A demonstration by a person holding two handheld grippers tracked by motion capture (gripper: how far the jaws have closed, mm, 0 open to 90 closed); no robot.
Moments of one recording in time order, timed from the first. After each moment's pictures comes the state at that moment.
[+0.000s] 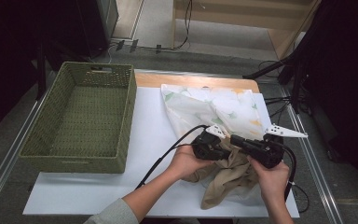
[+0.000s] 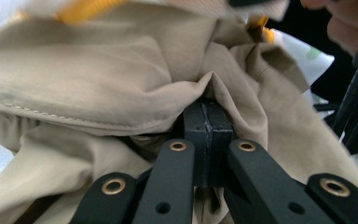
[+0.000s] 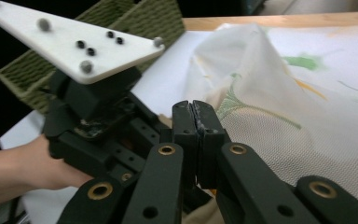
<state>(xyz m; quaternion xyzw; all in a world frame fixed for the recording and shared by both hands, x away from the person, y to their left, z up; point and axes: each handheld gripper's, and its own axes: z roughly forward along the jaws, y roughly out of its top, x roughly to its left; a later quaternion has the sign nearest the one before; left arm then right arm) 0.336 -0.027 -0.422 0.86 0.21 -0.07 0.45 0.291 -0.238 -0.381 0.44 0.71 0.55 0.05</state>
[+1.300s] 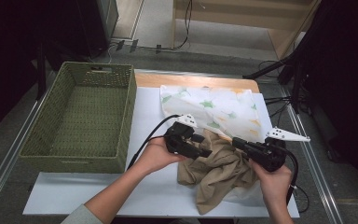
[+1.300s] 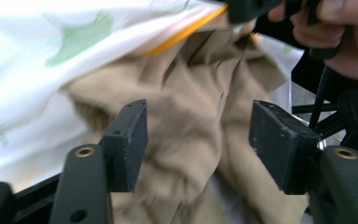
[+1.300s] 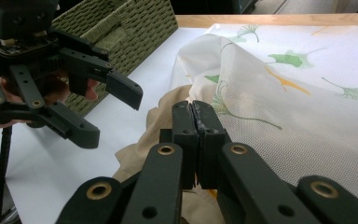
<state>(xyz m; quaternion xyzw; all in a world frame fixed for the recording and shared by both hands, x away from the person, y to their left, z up) 0.337 0.053 -0.383 0.87 0.22 -0.05 0.44 0.283 -0.242 -0.383 0.44 0.72 0.53 0.07</state>
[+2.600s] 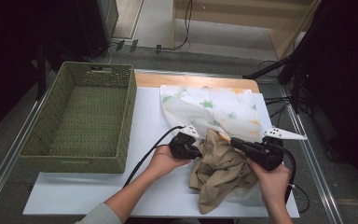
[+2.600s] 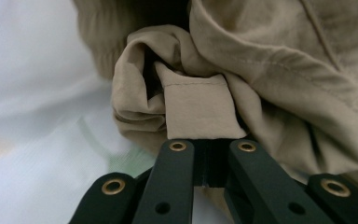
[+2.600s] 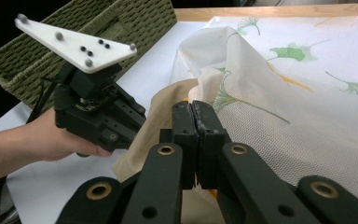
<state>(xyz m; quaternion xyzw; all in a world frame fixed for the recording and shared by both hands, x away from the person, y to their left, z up) 0.347 0.024 -0.450 0.86 0.23 -0.07 0.44 0.288 -0.239 -0.386 0.45 0.72 0.53 0.06</state>
